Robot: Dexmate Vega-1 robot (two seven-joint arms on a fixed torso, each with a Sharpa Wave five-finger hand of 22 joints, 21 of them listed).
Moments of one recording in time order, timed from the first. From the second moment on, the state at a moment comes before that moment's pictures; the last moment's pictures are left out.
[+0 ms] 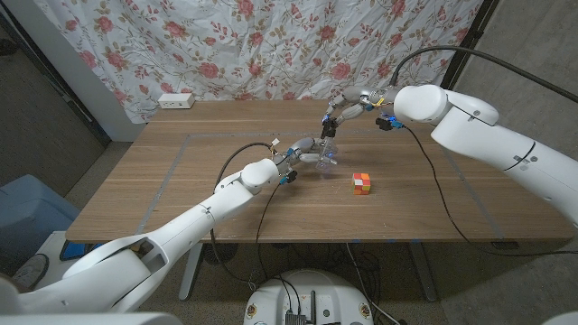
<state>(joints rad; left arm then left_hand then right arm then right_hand) 0.63 0.42 0.76 -1.35 -0.15 -0.14 -0.09 1.05 -0.04 0.39 -0.18 0.21 0.52 -0.06 0.73 0.20 0.72 -0.14 0.27 0.47 0.60 -0.06 0.23 0.21 0.43 -0.05 0.21 0.17 -0.50 -0.95 -0.65 -2.17 -0.06 -0.58 0.37 1.27 0.13 0.39 -0.18 0.30 0.94 -0.22 0.45 0.37 0.20 -0.05 0.22 0.20 0.10 0.09 0.29 0.35 0.33 0.18 0.18 0.17</state>
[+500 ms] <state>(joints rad) 0.61 0.41 0.76 -1.33 -0.15 -0.15 -0.10 1.05 -0.04 0.39 -0.18 0.21 0.52 -0.06 0.72 0.20 0.72 -0.14 0.27 0.48 0.60 -0.06 0.23 0.21 0.43 -0.05 0.21 0.17 -0.52 -0.96 -0.62 -2.18 -0.05 -0.57 0.34 1.32 0.12 0.39 -0.18 0.31 0.93 -0.22 0.44 0.35 0.20 -0.06 0.22 0.20 0.07 0.06 0.29 0.36 0.31 0.19 0.18 0.17</state>
